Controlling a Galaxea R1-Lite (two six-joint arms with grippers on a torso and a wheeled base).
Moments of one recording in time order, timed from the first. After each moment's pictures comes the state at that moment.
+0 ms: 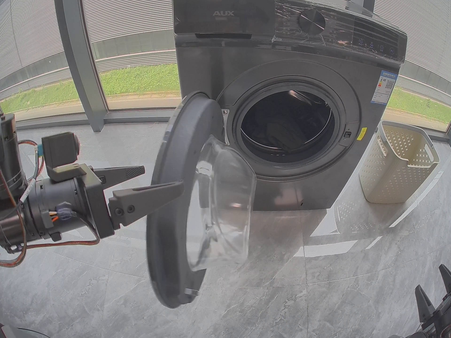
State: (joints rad) left arm -0.54 1.25 -0.71 -0.40 -0.30 -0.21; right arm 0.00 0.02 -0.02 -0.04 0.14 0.08
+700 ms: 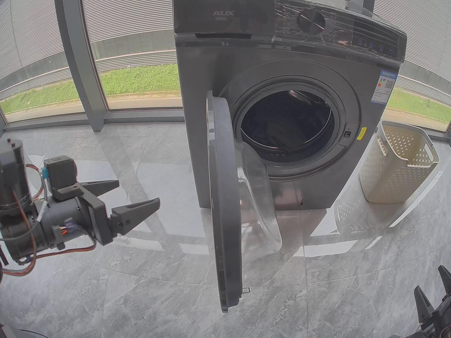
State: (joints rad) left arm -0.46 1.25 -0.60 -0.41 -0.15 -0.09; right arm 0.00 0.02 -0.02 -0.03 0.14 0.08
